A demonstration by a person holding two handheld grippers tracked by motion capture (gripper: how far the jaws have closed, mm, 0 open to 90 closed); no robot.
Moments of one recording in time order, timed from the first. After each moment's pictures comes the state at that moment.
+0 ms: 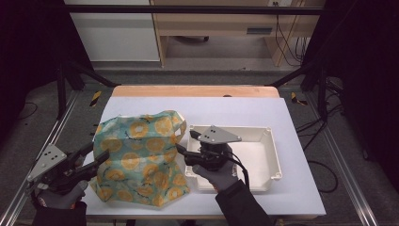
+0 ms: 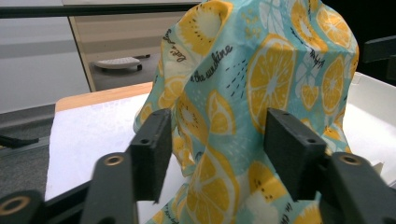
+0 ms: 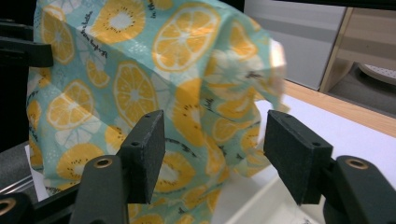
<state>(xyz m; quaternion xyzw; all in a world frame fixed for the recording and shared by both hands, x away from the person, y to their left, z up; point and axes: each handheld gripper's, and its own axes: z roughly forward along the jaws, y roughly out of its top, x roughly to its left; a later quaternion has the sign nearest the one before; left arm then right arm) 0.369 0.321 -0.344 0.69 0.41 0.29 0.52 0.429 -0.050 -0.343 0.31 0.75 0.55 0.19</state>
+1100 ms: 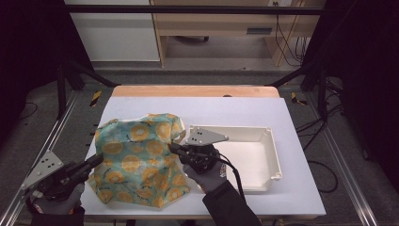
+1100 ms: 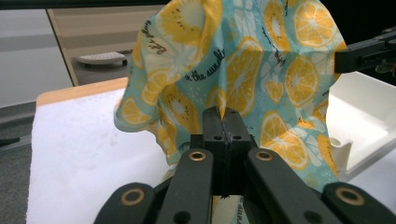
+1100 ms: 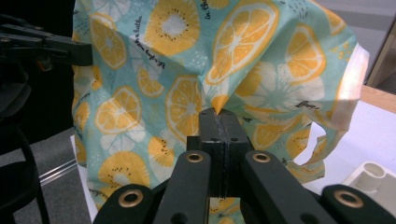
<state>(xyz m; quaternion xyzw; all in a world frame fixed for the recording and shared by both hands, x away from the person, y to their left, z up) 0.352 0.324 -0.347 0.71 0.40 0.26 0.52 0.424 -0.029 -0.346 0.28 0.77 0.56 0.13</state>
